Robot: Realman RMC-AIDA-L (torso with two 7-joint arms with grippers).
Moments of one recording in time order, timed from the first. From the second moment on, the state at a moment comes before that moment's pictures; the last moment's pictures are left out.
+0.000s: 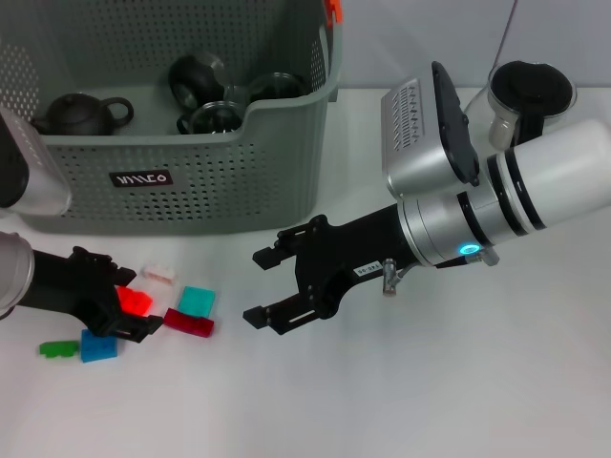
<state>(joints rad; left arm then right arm) -0.41 -2.17 0.91 1.21 2.58 1.45 -1.77 0.84 2.11 -1.45 -0.65 -1.82 -1.24 1.61</state>
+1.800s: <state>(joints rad) -0.39 -2.17 1.01 1.23 2.59 1.39 -1.78 0.84 2.10 -1.45 -0.65 -1.79 -1.22 1.59</state>
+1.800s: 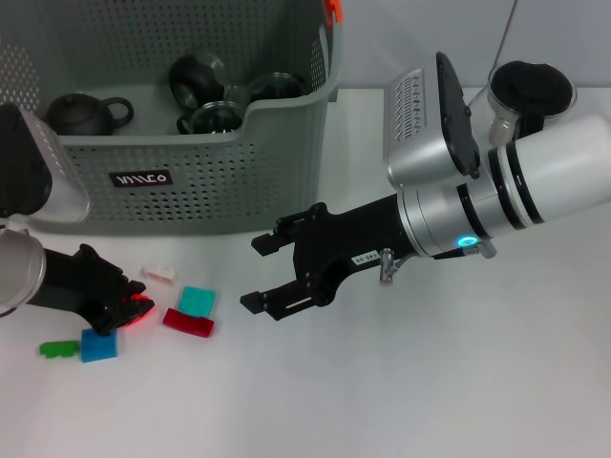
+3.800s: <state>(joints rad) -0.75 -1.98 0.71 1.18 2.34 1.36 -2.17 0.79 2.10 -1.45 -0.65 -1.80 -1.27 1.60</state>
